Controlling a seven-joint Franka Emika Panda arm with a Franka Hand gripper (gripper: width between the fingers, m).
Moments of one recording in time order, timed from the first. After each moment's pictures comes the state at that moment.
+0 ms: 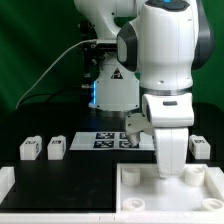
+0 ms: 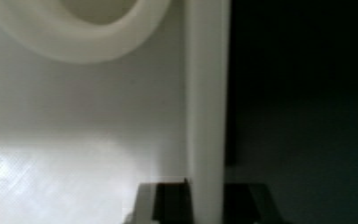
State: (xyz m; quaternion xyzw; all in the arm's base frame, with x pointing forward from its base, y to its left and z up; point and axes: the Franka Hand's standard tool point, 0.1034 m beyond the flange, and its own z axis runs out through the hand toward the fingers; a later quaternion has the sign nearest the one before) arm 0.497 0.072 0.010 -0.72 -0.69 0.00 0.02
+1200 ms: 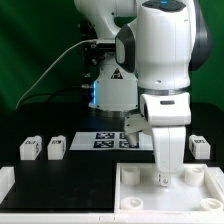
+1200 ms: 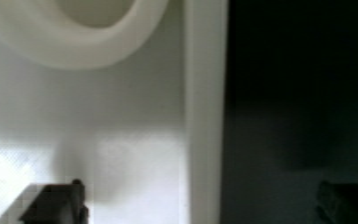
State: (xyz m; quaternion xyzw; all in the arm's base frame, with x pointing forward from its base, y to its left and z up) arm 0.494 0.071 0.008 -0.72 -0.69 -0.01 0.02
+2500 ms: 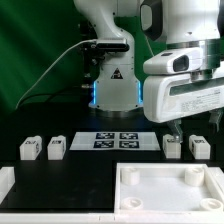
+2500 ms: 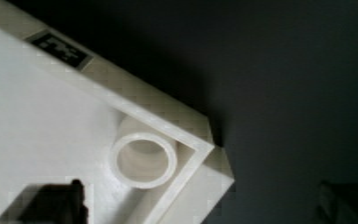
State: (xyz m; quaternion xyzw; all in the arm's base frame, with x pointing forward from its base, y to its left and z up) arm 0.488 0.132 0.078 -0.97 -0.22 -0.06 0.03
